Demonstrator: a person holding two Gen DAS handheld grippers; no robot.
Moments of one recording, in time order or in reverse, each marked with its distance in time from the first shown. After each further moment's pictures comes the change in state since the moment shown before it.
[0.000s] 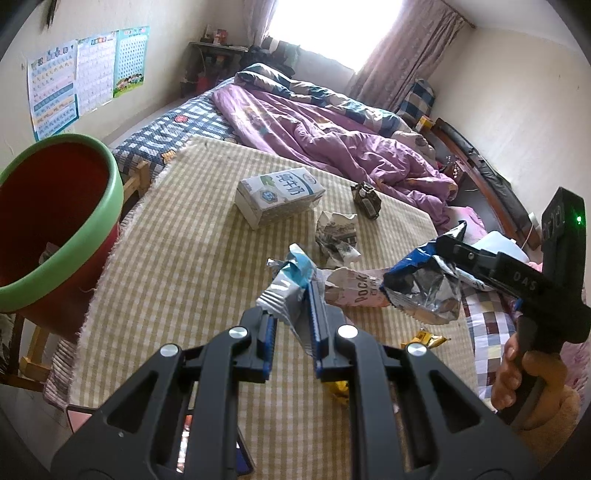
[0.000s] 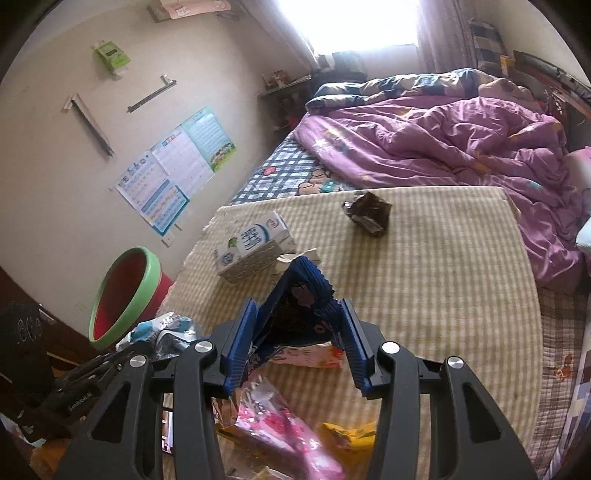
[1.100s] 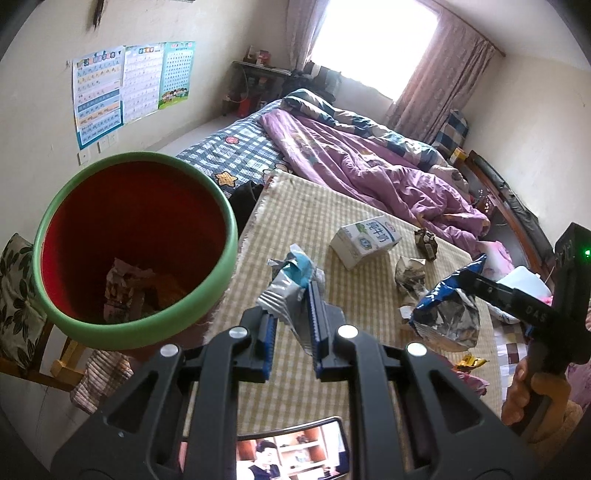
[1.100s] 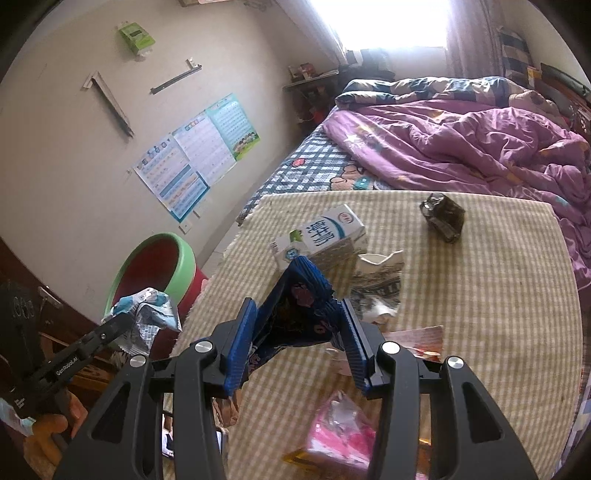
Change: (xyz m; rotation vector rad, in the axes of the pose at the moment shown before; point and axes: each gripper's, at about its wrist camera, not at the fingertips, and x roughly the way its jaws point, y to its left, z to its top) left arm -0.042 0.091 0.022 -0.078 -0.095 0.110; right arm 0.039 0.076 -0.001 -0.066 0.024 0.042
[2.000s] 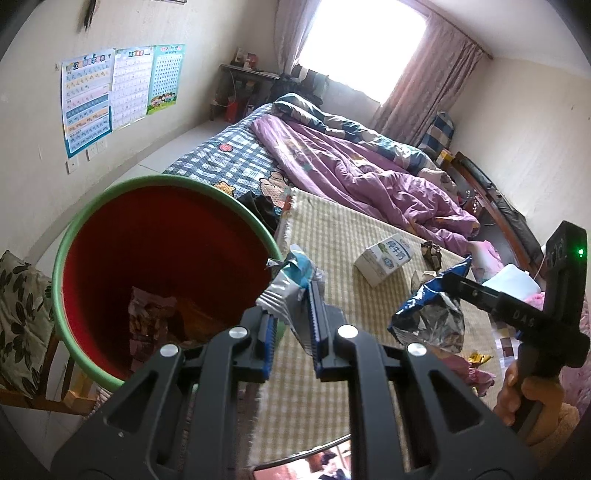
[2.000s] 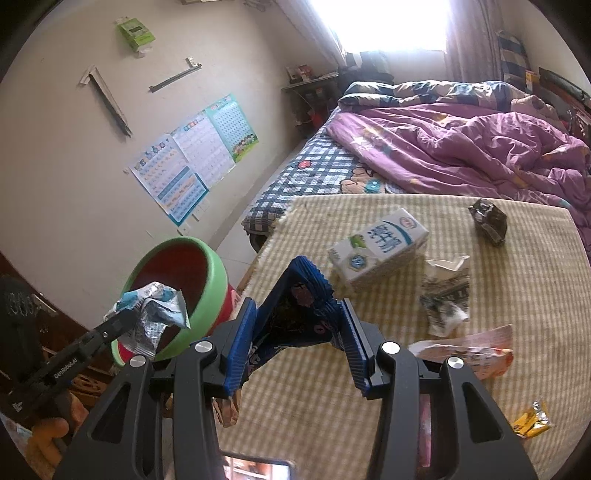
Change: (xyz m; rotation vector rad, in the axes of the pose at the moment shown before) left arm -0.006 0.059 0.029 0.031 -0.006 -0.070; right arm 0.035 0.076 0.007 0.010 -0.020 -0.033
